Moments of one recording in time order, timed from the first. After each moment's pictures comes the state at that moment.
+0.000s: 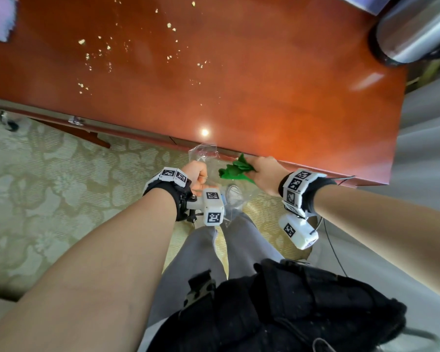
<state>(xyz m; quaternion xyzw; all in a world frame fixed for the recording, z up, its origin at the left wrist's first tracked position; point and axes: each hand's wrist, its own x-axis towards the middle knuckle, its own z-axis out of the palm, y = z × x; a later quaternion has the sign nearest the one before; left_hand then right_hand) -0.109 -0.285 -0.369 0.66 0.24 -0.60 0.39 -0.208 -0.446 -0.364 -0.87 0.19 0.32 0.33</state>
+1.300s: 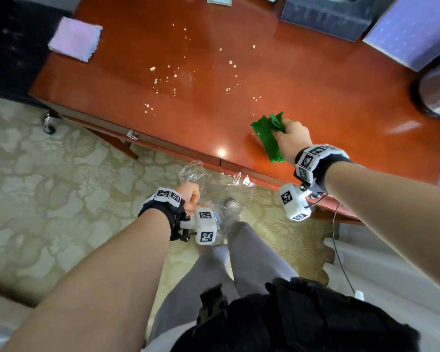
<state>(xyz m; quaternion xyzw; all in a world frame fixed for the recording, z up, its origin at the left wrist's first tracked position) -0.044 -0.170 -0.365 0.63 0.32 -0.55 0.43 -0.068 -0.423 -0.329 -0.86 0.35 0.09 0.37</state>
